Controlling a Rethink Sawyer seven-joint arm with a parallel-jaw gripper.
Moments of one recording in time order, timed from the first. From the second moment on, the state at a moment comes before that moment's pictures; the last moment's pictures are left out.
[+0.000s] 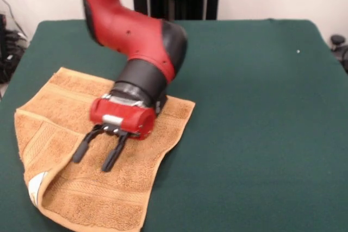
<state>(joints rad) -0.14 0.01 -0.23 1.39 0.23 -1.14 2.09</state>
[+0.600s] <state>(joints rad) -0.06 0.07 -0.33 1.40 0.27 -1.16 2.09</state>
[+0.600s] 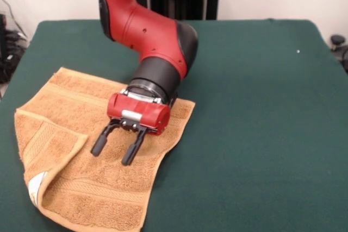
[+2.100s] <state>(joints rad) -0.08 0.09 -0.38 1.38 0.22 -1.06 2.09</state>
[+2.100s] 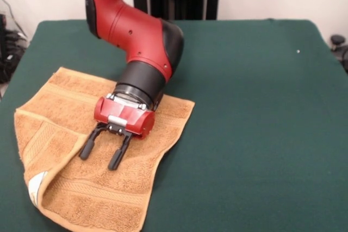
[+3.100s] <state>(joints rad) -0.13 0.10 -0.41 1.31 0.09 -1.03 2.09</state>
